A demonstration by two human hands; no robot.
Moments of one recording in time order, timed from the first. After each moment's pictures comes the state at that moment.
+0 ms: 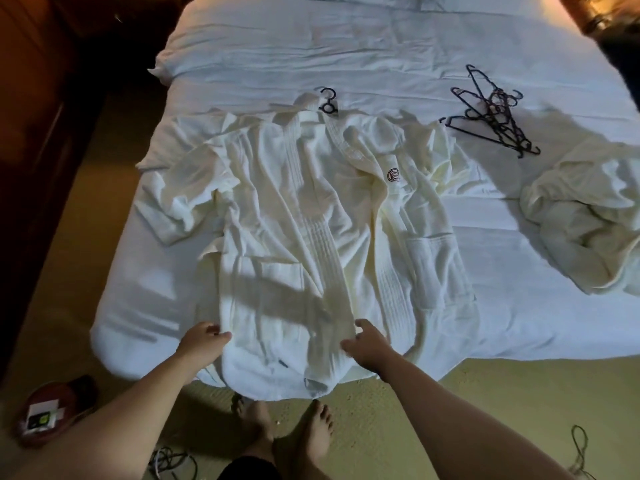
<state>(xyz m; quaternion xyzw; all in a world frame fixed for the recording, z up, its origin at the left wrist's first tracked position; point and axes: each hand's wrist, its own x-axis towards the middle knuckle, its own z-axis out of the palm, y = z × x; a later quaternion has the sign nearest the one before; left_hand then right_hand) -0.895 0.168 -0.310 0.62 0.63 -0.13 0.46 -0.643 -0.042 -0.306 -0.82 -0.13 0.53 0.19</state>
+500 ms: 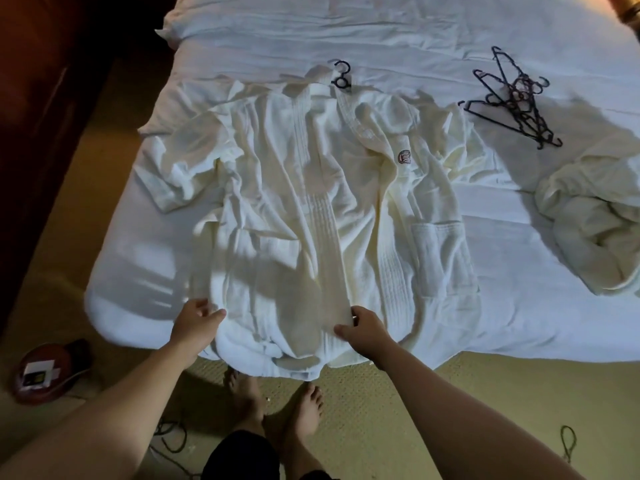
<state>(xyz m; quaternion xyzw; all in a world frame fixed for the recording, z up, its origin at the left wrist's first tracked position) -0.913 0.146 -0.352 0.52 0.68 -0.01 0.51 -0.642 -0.052 -0.319 -0.82 -0.19 0.50 0.23</state>
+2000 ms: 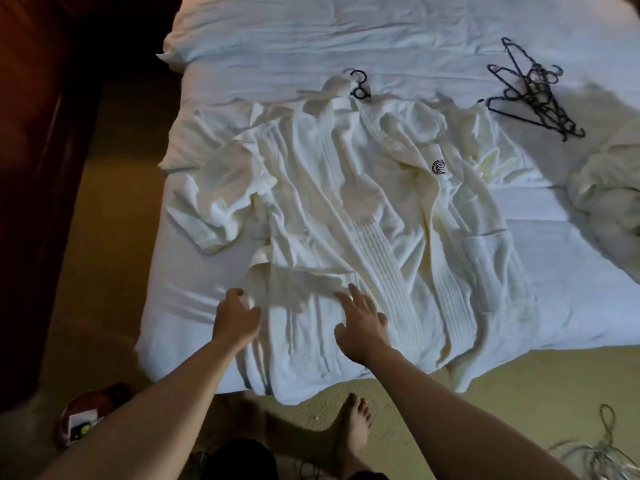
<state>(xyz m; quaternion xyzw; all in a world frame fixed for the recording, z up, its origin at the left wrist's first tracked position) -0.904 0.274 -0.340 0.65 0.62 -0.08 0.44 -0.730 0.096 -0.307 -0.86 -0.34 0.38 0.06</state>
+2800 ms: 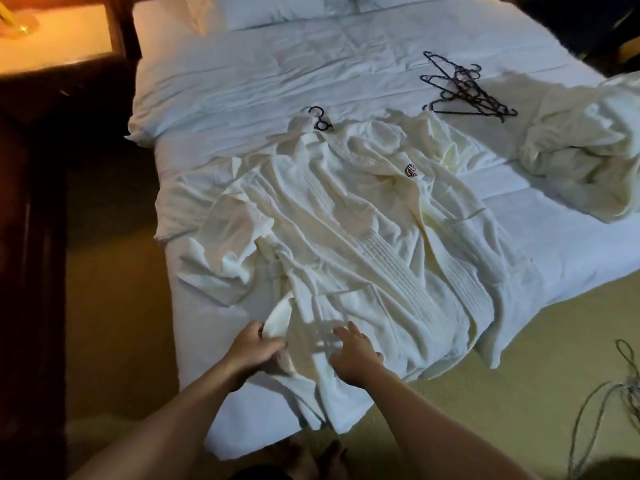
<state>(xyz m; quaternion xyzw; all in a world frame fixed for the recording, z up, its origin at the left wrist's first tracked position) -0.932 0.348 -0.299 0.66 0.46 -0.16 0.57 -0.816 0.153 -0.298 -0.86 -0.18 0.46 0.10</state>
